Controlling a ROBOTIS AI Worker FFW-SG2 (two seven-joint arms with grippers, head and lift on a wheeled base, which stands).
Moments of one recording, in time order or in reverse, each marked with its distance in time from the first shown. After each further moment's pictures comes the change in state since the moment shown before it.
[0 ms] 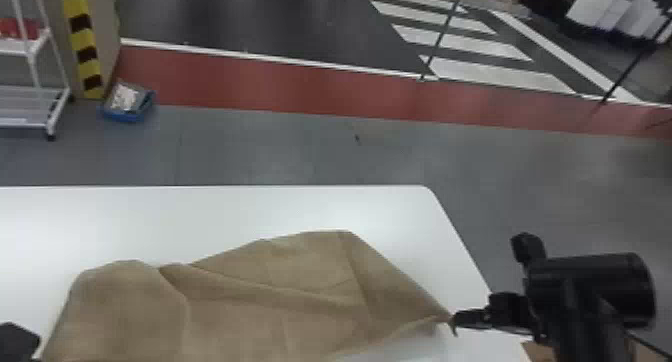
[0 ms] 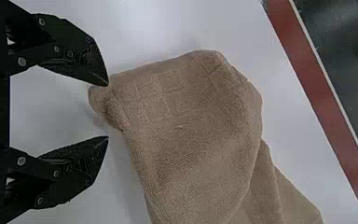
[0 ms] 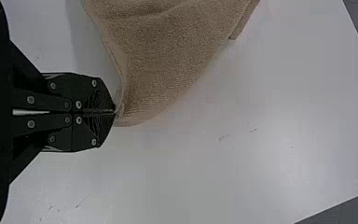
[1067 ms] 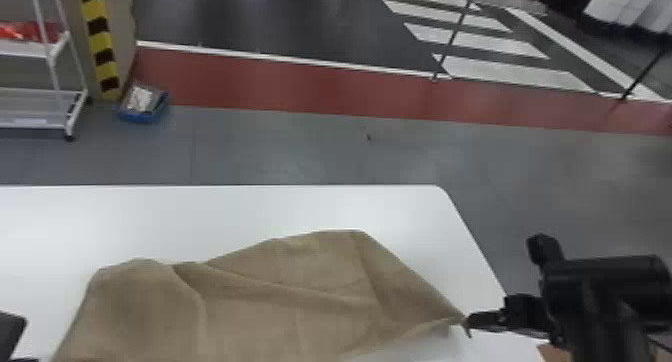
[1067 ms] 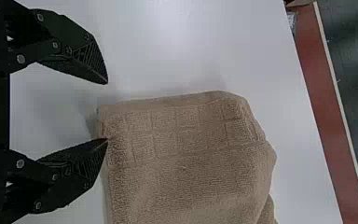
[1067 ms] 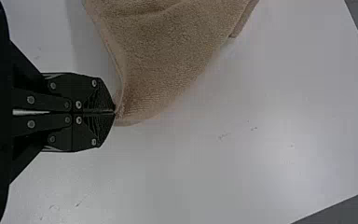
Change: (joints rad) left arm -0.060 -0.001 0.063 0.044 0.132 0.109 0.044; right arm -0.001 0.000 0.000 0.003 0.004 0.000 0.000
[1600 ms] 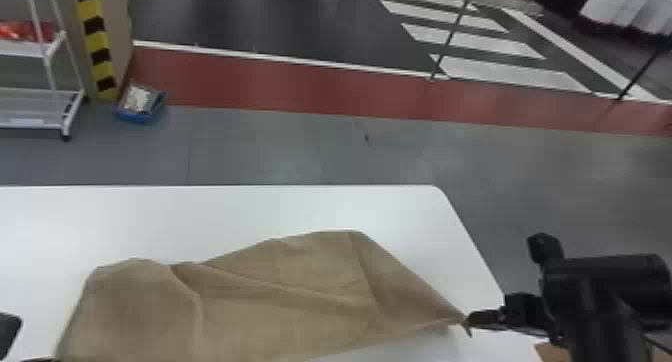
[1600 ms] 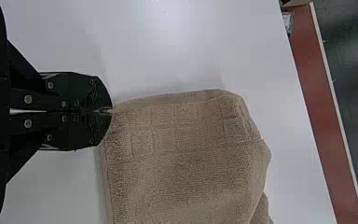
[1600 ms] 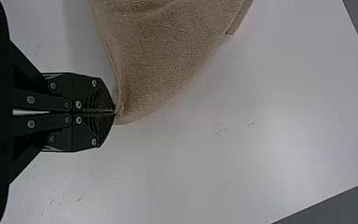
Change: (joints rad) left arm 0.010 0.000 0.004 -0.018 0.010 -0.008 0.004; right arm -0.005 -0.002 -0.012 0.000 0.008 0.003 0.002
